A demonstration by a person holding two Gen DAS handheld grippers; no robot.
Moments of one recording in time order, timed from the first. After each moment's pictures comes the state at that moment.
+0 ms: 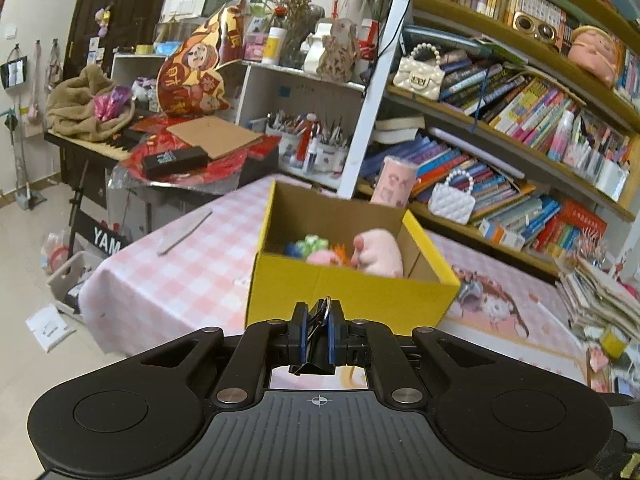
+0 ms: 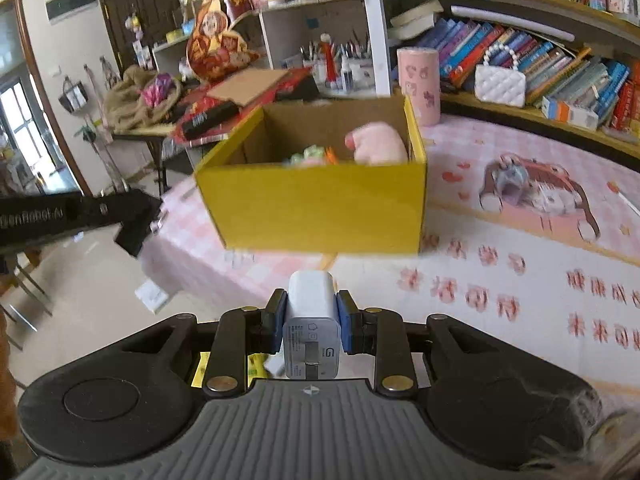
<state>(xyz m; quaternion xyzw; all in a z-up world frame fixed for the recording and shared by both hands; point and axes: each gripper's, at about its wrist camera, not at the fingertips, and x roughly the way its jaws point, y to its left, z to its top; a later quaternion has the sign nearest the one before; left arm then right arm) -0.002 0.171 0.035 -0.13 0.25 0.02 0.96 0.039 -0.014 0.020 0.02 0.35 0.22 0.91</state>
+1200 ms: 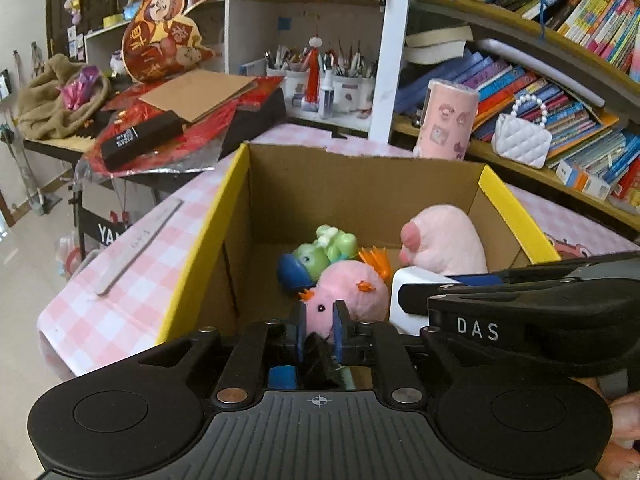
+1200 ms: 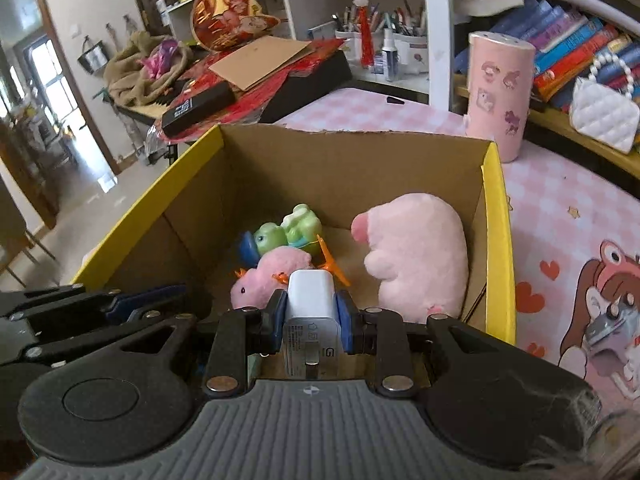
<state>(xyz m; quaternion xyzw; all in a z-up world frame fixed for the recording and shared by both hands) 0.190 0.156 -0.020 -0.06 0.35 0.07 0.93 0.278 0.041 -0.012 -0.02 0.40 0.28 0.87</state>
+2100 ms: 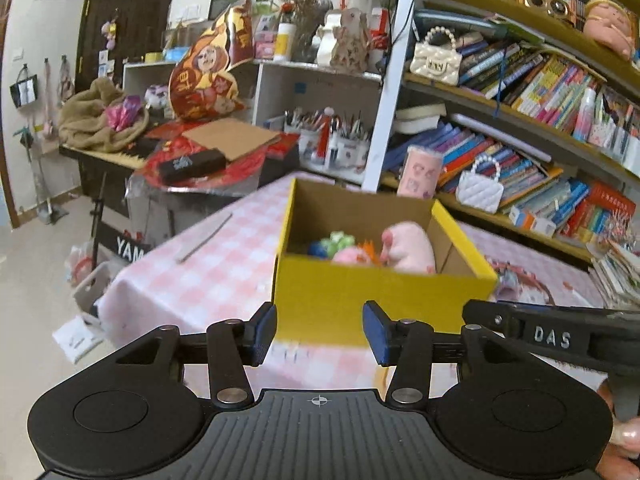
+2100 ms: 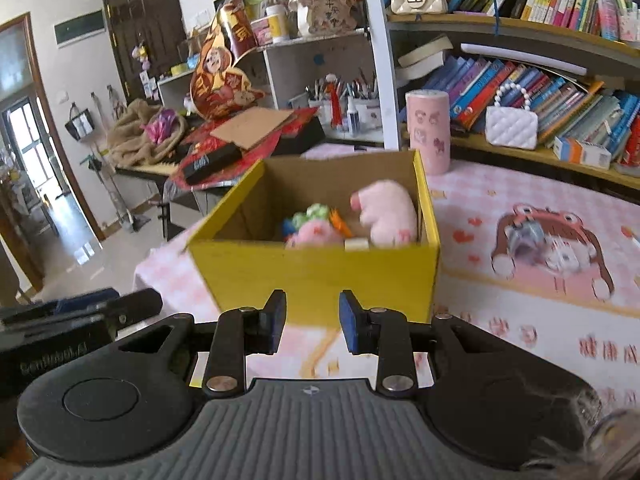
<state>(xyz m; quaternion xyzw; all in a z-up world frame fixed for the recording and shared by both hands) 0.009 0.170 0.022 -0.09 0.26 0.06 0.96 0.069 -0.007 0.031 0.02 0.31 0.22 0.93</state>
